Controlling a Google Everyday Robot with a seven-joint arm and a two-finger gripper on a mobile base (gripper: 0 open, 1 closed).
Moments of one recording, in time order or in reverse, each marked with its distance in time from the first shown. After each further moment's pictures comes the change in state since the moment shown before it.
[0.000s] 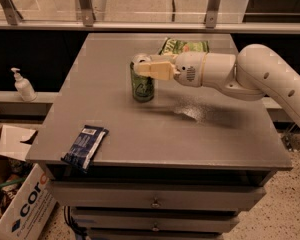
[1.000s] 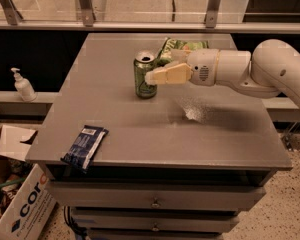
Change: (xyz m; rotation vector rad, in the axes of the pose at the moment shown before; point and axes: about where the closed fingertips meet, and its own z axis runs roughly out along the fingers) arm -0.008 0.006 -0.027 -0.017 0.019 -0.065
